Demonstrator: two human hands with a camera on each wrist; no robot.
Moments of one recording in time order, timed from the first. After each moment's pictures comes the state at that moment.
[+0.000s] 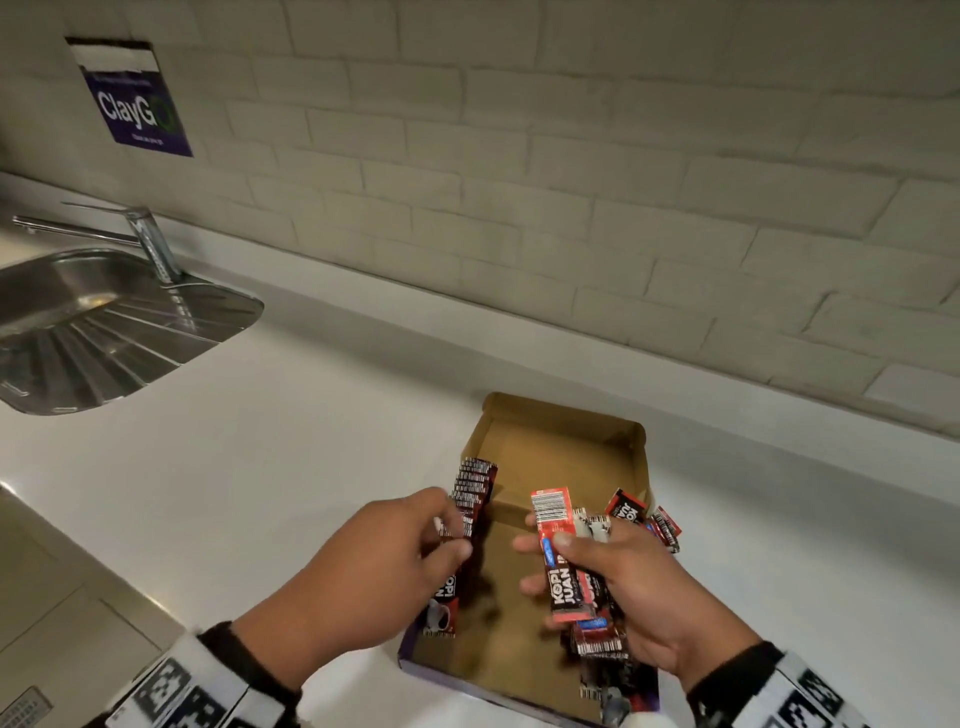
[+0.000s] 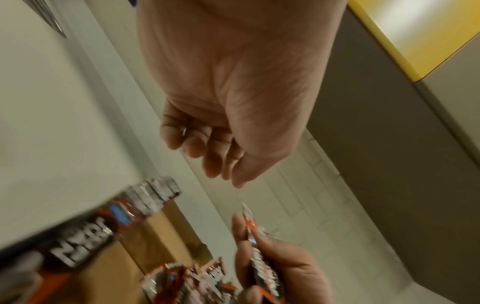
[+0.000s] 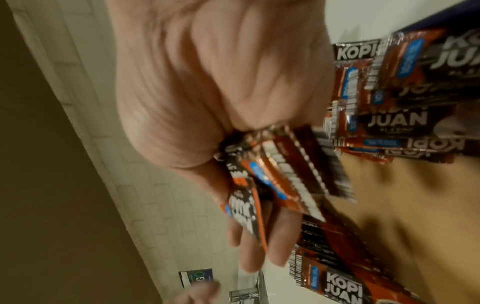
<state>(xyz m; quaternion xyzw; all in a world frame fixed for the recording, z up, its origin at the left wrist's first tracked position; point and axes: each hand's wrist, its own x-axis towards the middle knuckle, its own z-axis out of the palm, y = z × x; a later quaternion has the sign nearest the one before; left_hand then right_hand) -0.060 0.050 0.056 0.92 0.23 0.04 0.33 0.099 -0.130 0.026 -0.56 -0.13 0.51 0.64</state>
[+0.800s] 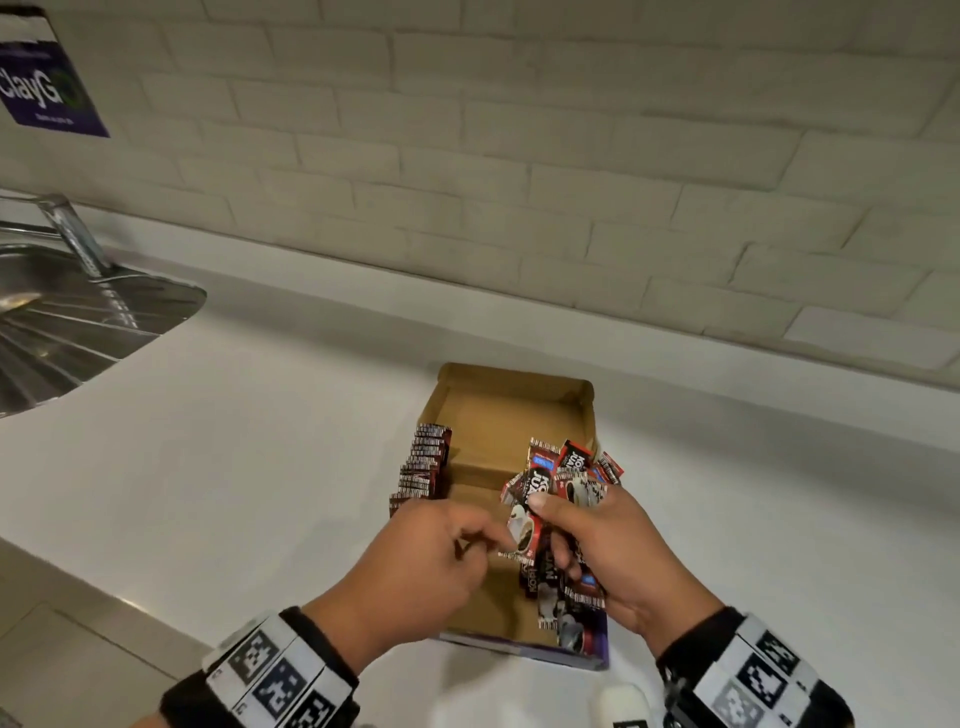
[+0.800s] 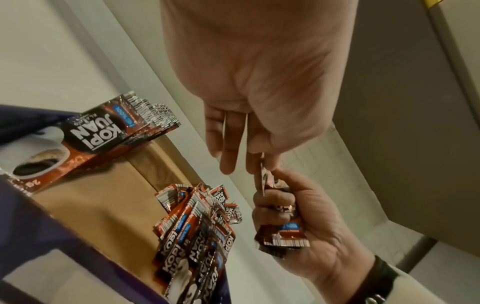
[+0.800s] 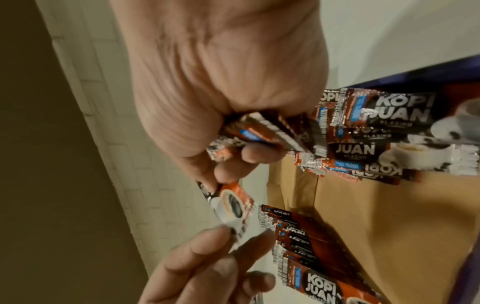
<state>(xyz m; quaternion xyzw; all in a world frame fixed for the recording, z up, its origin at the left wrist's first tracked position) -0.038 -0.008 0.025 0.89 0.10 0.08 0.44 0.087 -0.165 0.018 -0.70 -0.12 0.33 0.62</state>
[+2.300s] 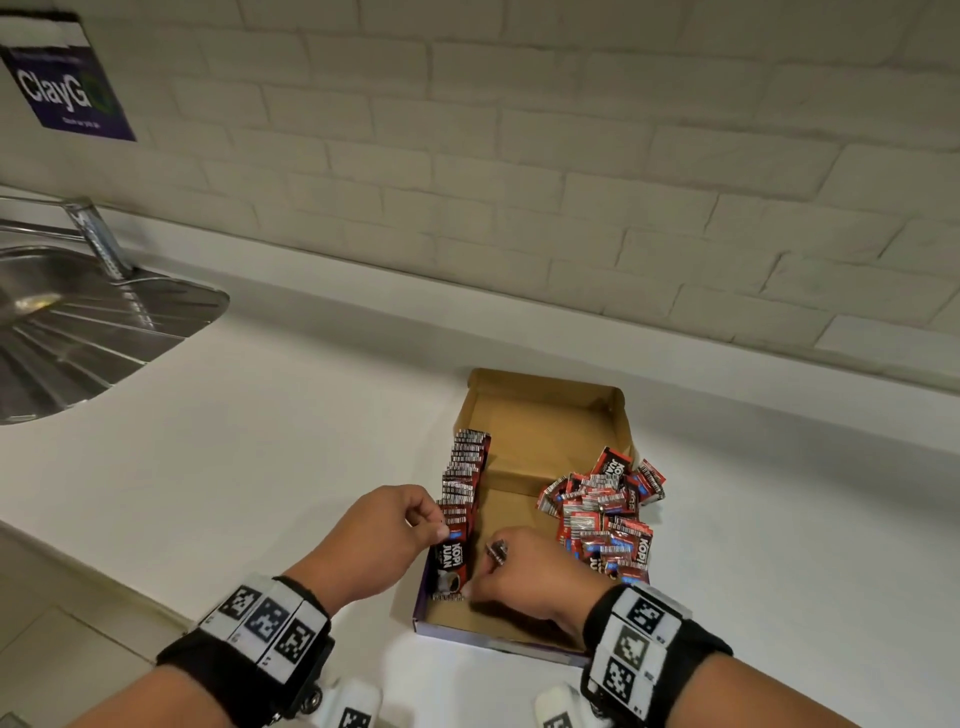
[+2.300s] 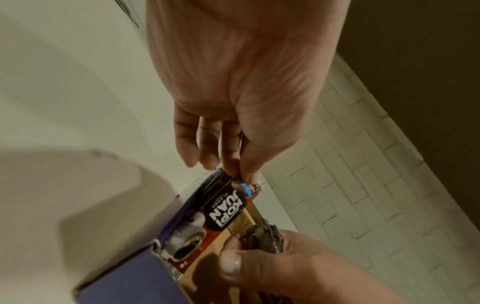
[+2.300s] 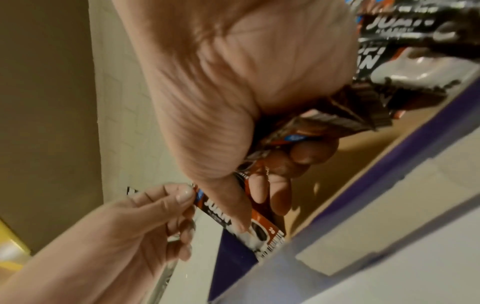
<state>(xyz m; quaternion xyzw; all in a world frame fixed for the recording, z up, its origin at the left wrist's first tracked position) -0.051 0.093 -0.021 0.86 0.26 0.01 0.43 0.057 -0.076 -0.041 -0.84 -0.29 0.36 0.27</state>
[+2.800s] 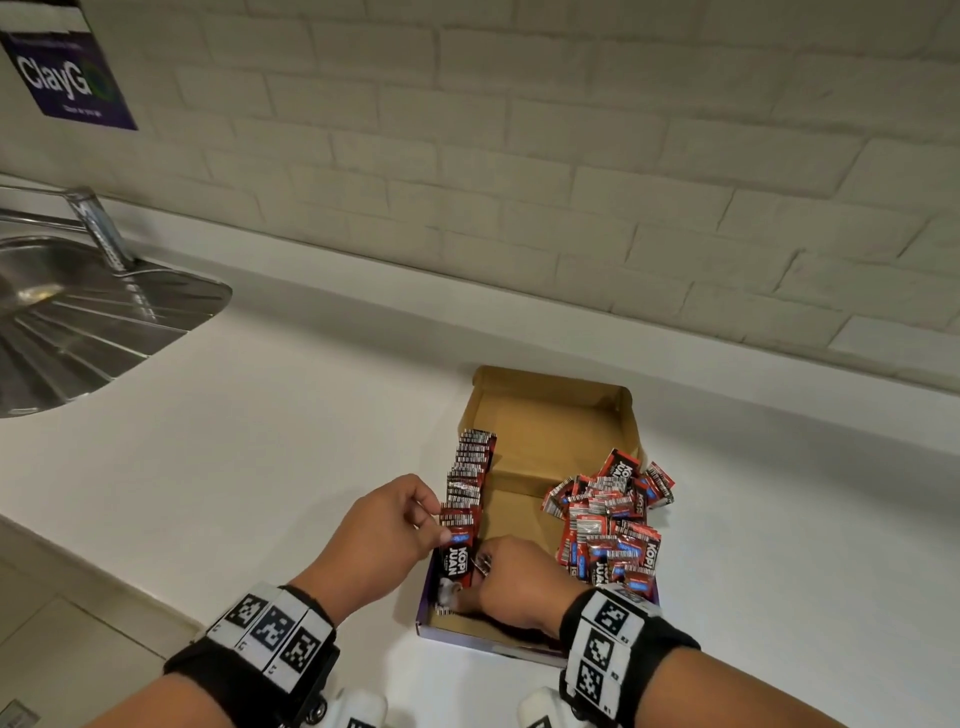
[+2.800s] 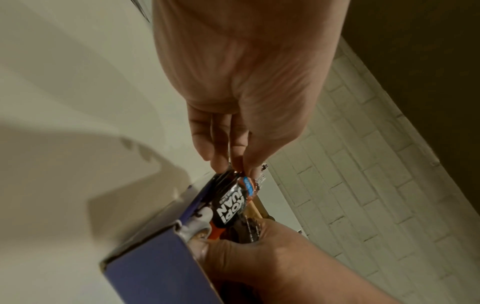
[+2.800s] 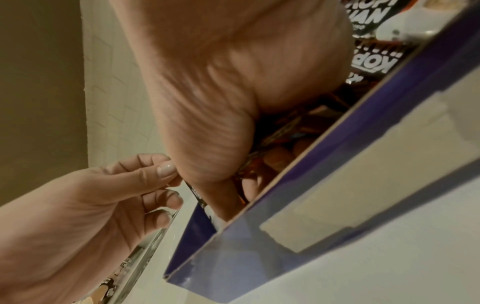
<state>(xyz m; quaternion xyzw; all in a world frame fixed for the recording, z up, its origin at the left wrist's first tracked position) -0.051 0.096 -0.034 0.83 0.28 0.05 0.48 0.053 -0.059 -0.060 -0.85 -0.33 0.36 0.20</state>
